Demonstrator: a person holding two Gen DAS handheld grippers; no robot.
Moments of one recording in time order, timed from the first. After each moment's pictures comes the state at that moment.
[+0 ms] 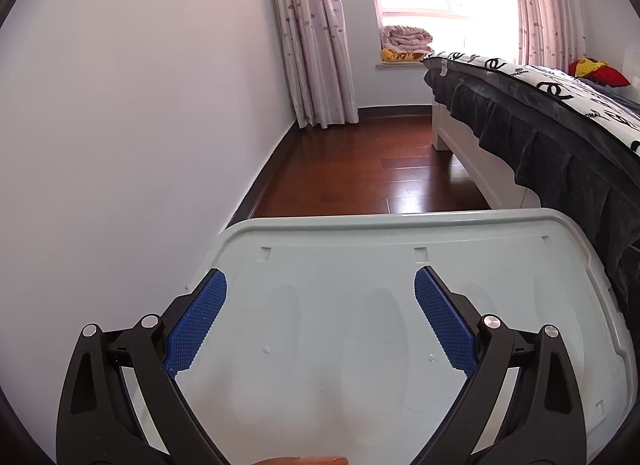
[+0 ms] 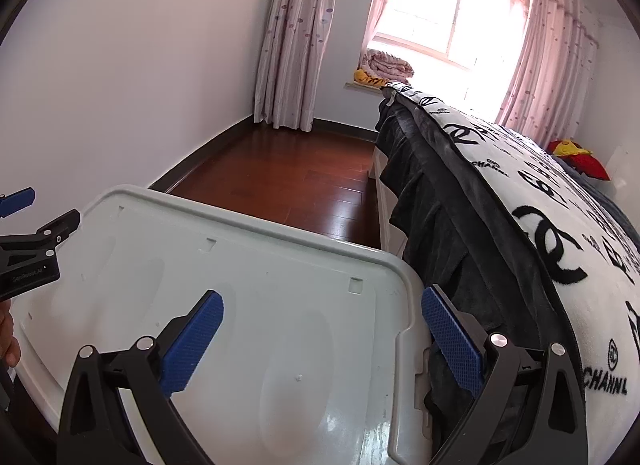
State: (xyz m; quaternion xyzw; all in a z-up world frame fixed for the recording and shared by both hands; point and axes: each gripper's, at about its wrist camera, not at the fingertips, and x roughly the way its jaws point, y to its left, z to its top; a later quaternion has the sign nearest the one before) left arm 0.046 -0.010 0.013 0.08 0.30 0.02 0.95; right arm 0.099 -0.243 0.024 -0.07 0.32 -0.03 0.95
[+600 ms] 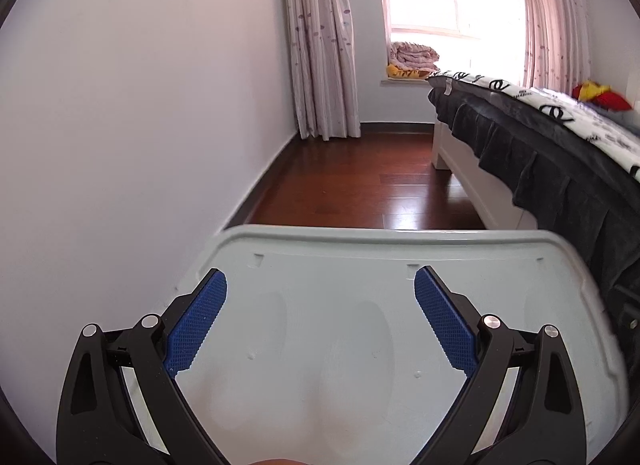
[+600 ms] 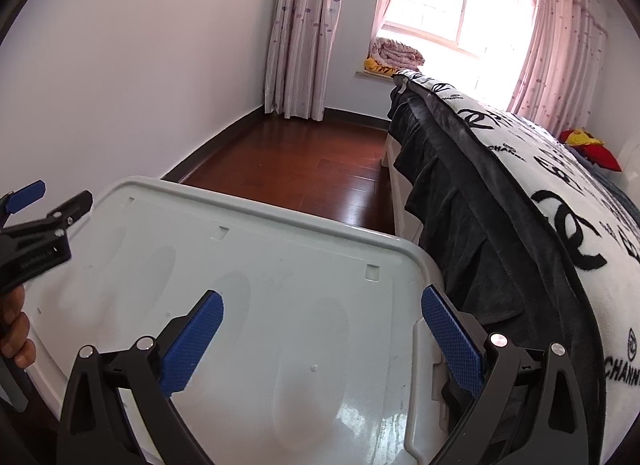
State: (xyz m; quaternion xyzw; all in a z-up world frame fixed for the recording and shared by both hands) left arm 0.046 -0.014 0.012 0.06 0.27 0.03 0.96; right arm 0.101 -0.242 0.014 -0.05 0.34 -0.01 0.94
